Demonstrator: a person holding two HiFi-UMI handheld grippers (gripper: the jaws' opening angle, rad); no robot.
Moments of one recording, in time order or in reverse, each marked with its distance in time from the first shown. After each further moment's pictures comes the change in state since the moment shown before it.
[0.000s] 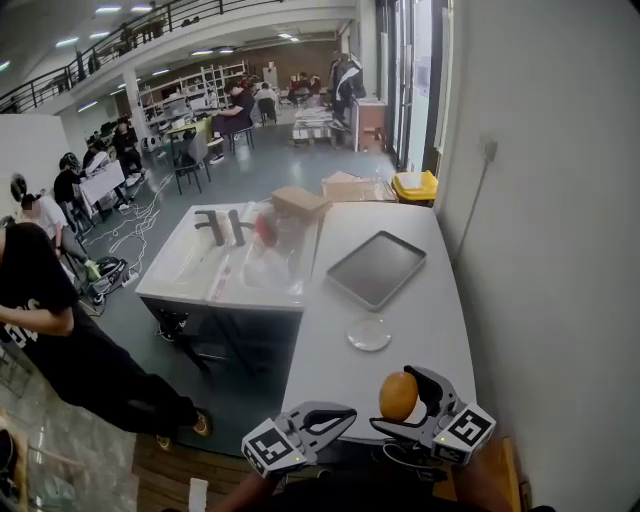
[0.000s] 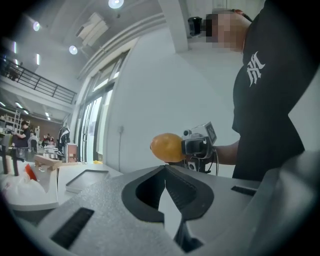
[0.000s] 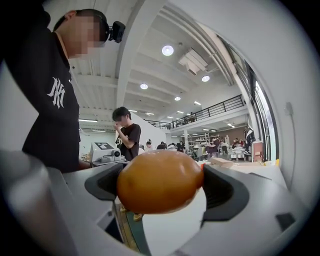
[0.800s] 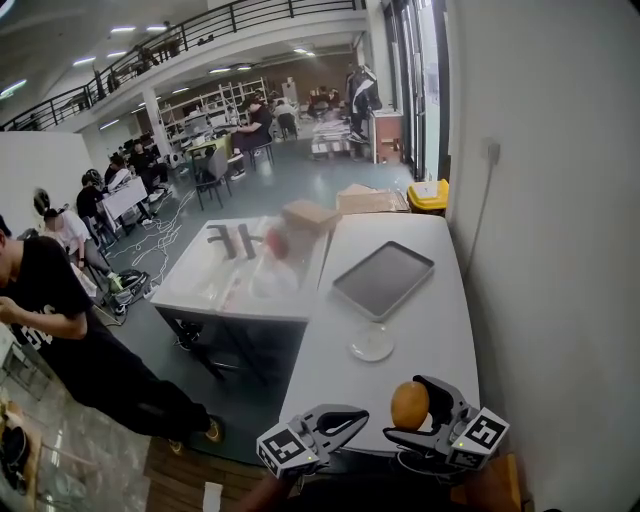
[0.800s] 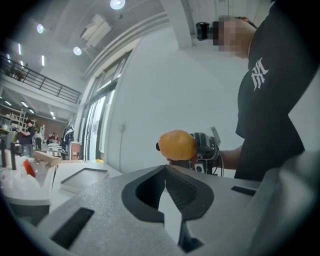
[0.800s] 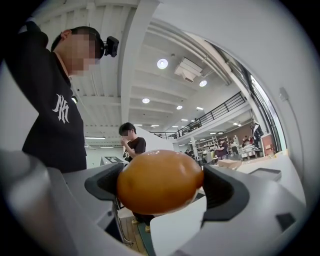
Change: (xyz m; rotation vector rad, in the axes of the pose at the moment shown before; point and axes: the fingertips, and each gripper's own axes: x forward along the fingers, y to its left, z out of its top) left arm 0.055 -0.013 -0.007 -0.020 -0.009 0.045; right arm -0.056 -0.021 -0.008 0.121 -0.150 0.111
